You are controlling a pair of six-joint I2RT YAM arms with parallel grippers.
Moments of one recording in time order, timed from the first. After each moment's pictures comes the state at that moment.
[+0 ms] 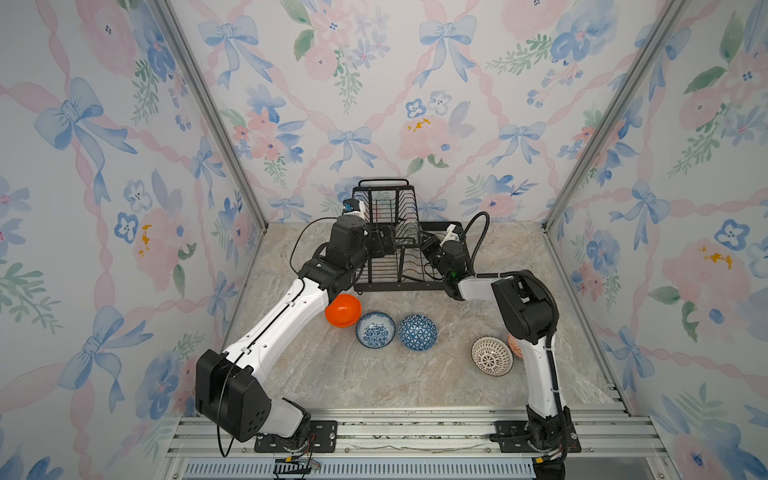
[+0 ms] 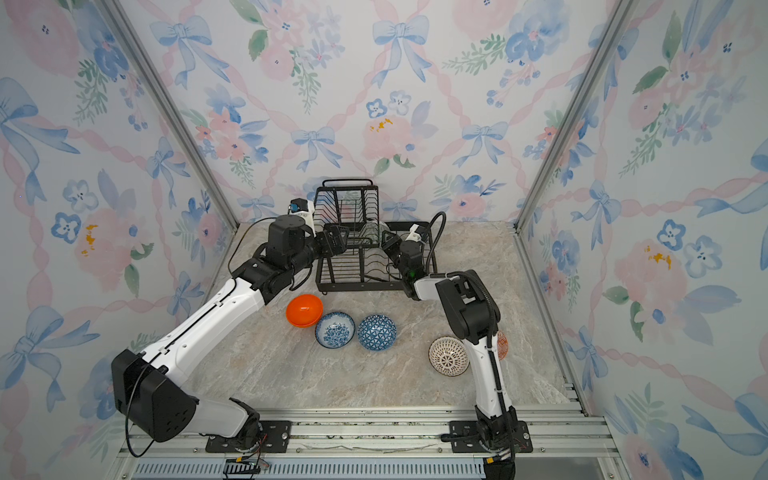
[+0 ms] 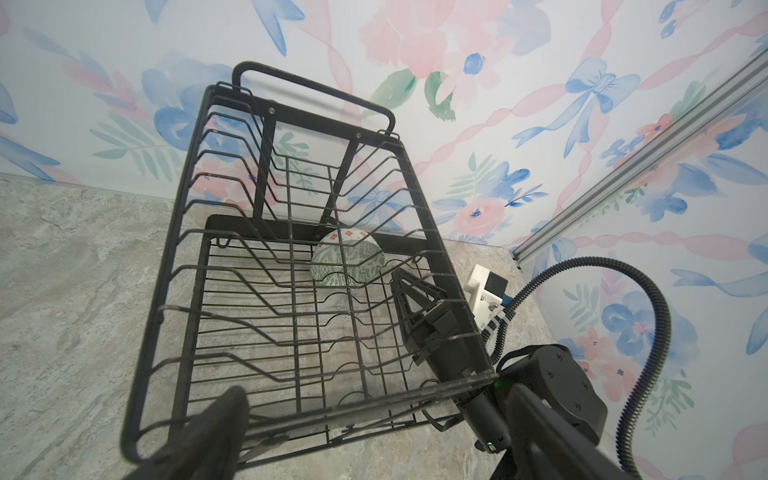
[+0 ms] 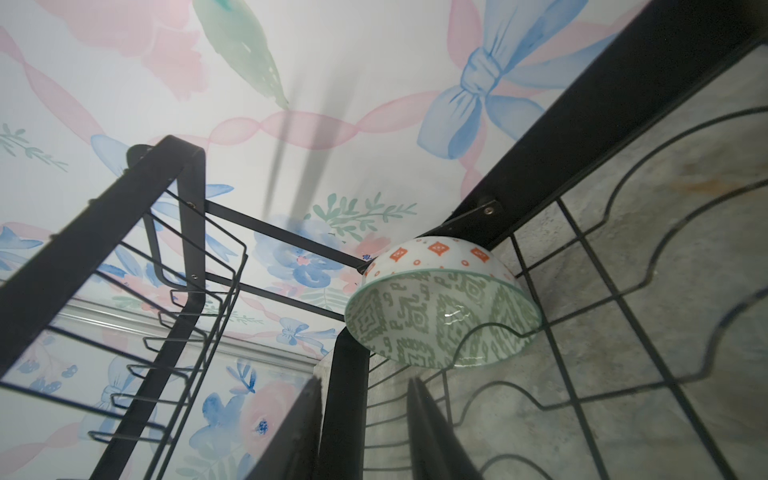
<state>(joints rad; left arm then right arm) -0.49 1.42 1.33 -0.27 -0.10 -0.50 0.45 2.23 1.36 0.83 0.03 1.12</state>
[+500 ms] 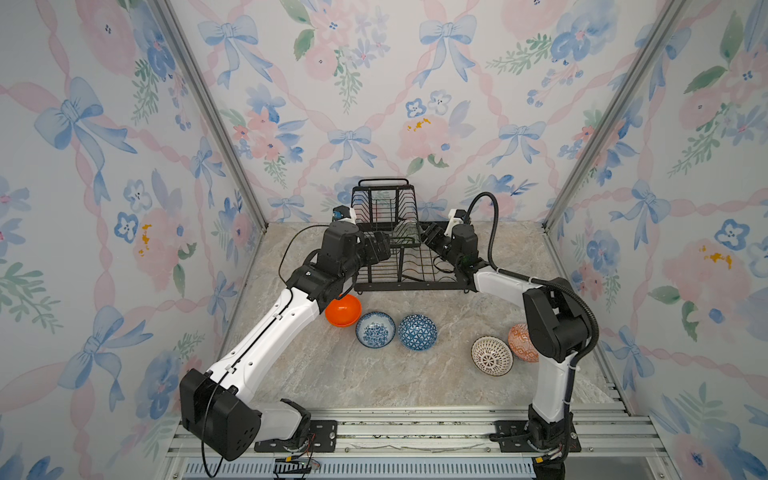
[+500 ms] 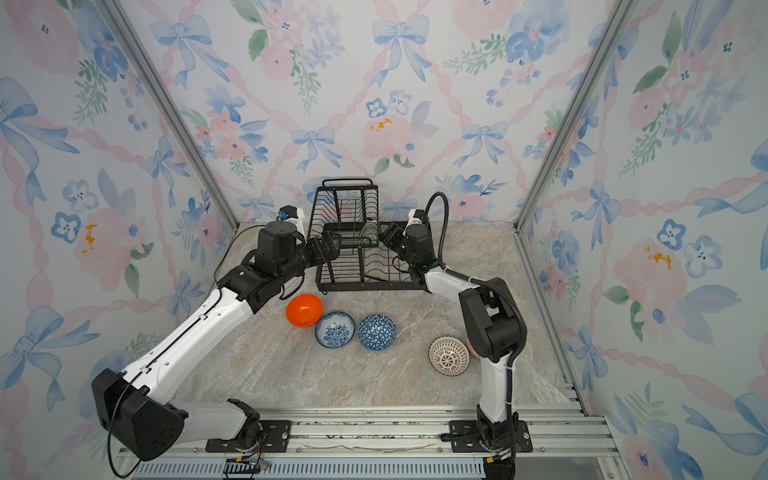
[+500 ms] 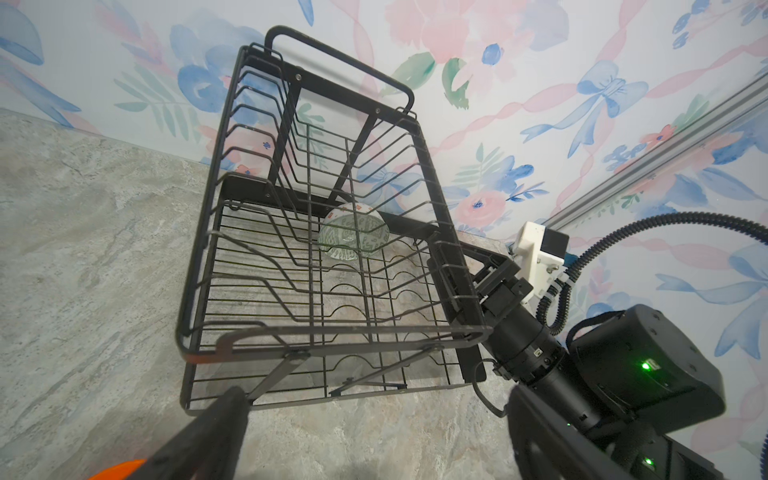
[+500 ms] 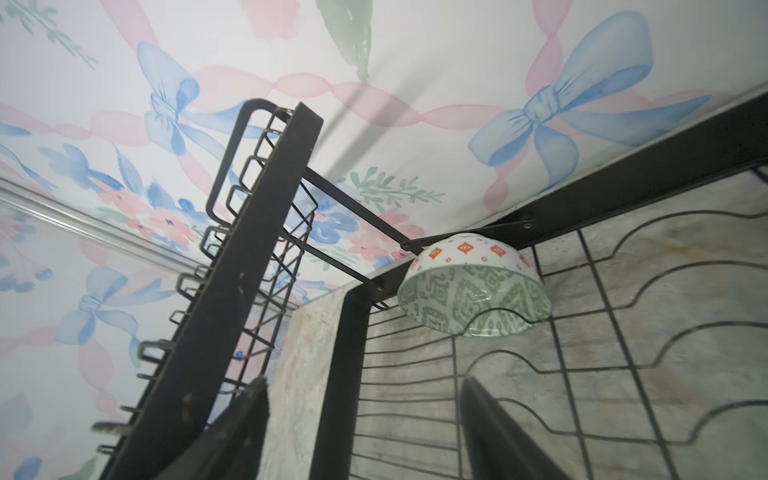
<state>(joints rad) -0.49 1.31 1.27 -0.38 -0.10 -0.61 0.44 1.97 1.35 0.44 -0.07 0.86</state>
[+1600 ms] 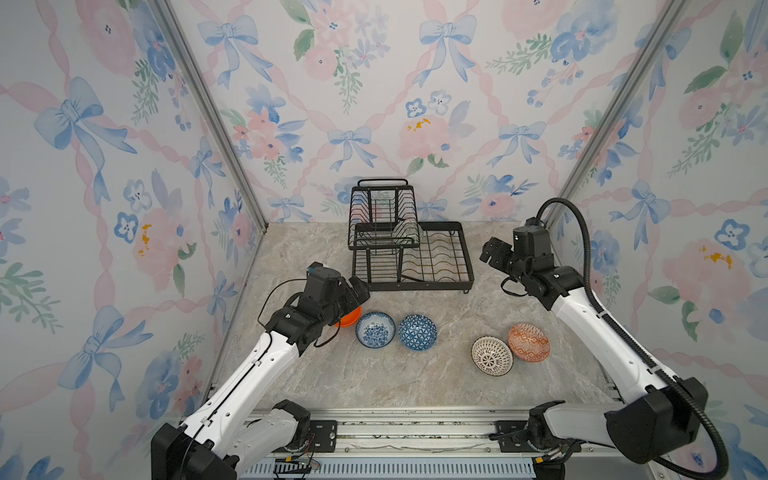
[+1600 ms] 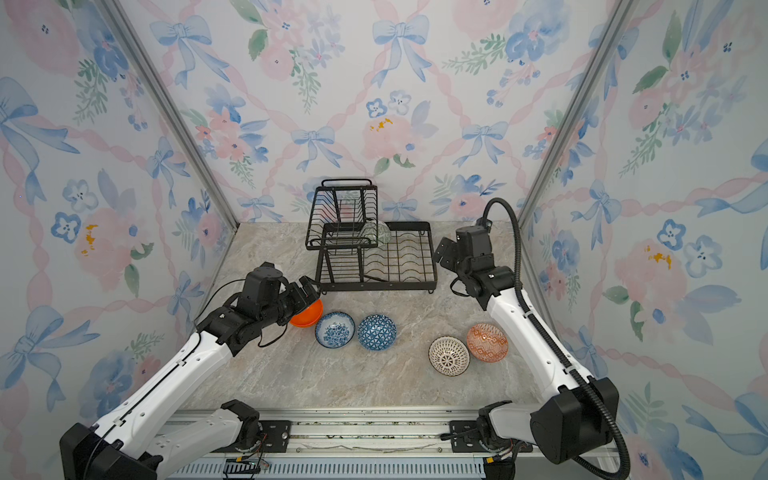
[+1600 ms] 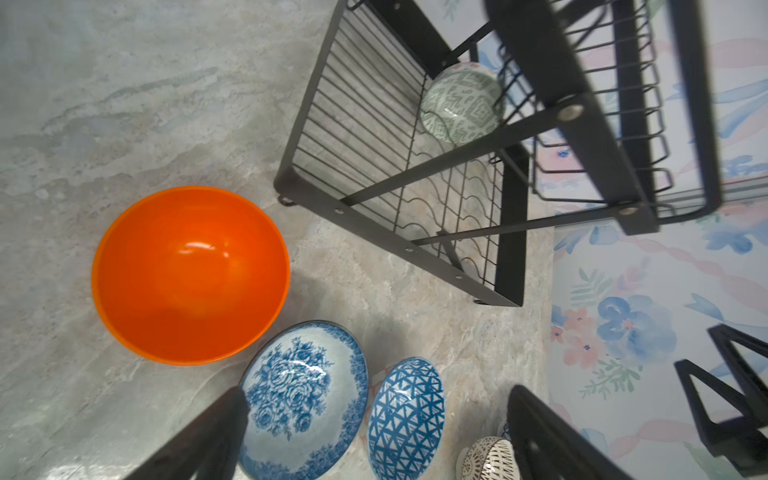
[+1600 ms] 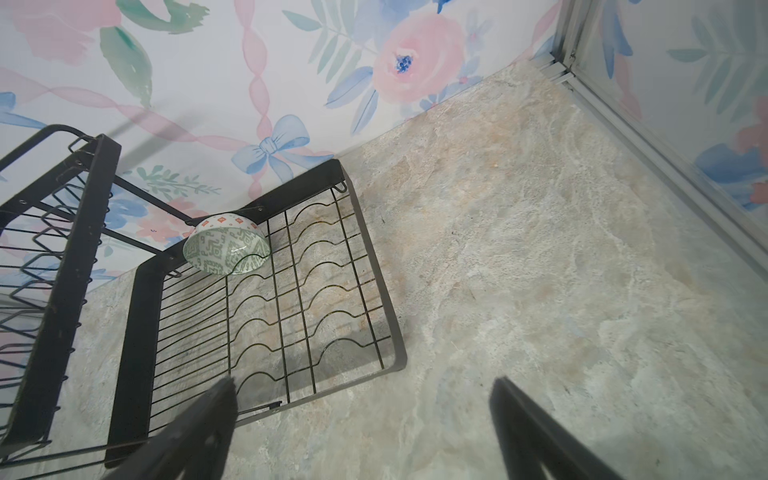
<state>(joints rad) -0.42 1.03 0.87 -0.56 0.00 -0.97 0.30 1.28 1.20 -0.52 0.23 0.61</state>
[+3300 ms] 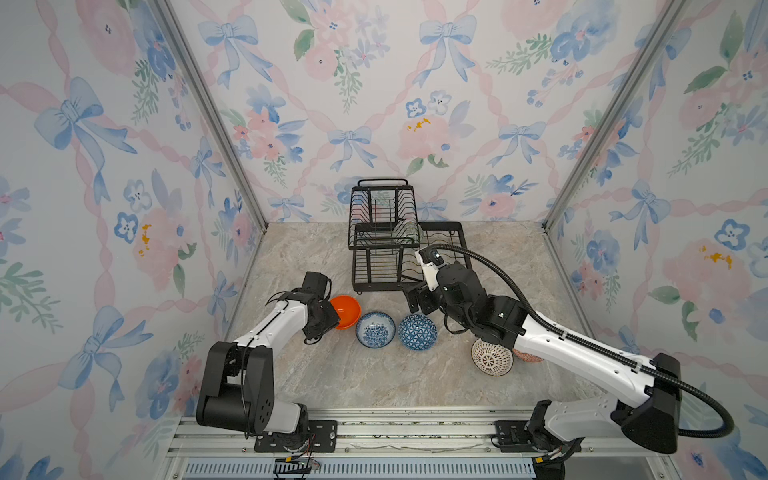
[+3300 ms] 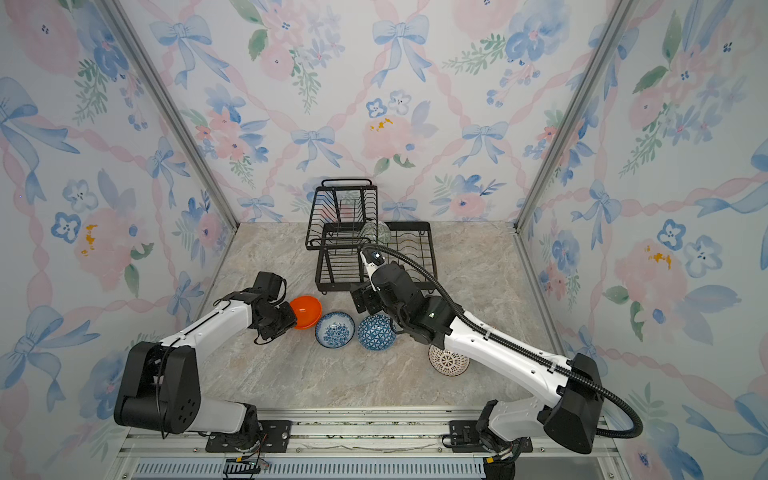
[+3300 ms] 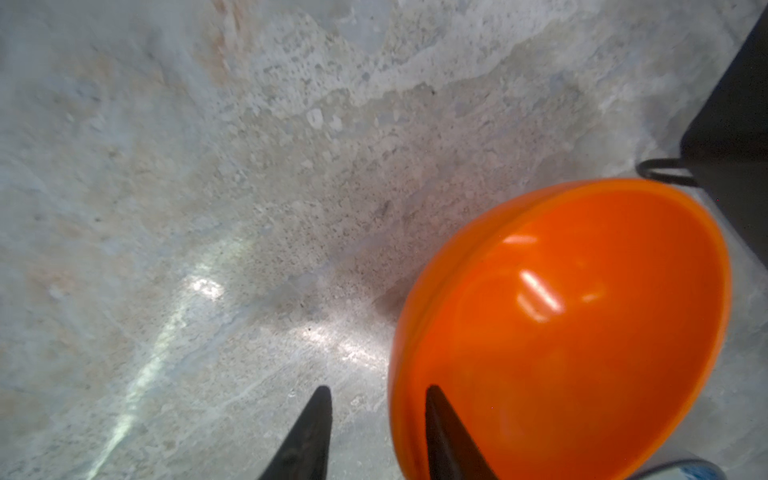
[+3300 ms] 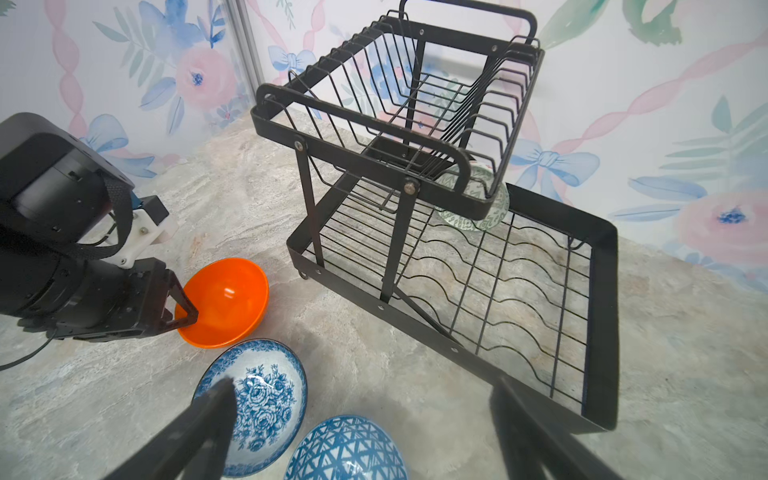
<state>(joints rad) -0.14 1.43 0.83 -0.68 0.05 -0.73 0.96 1.35 1.21 -0.35 0.39 0.16</state>
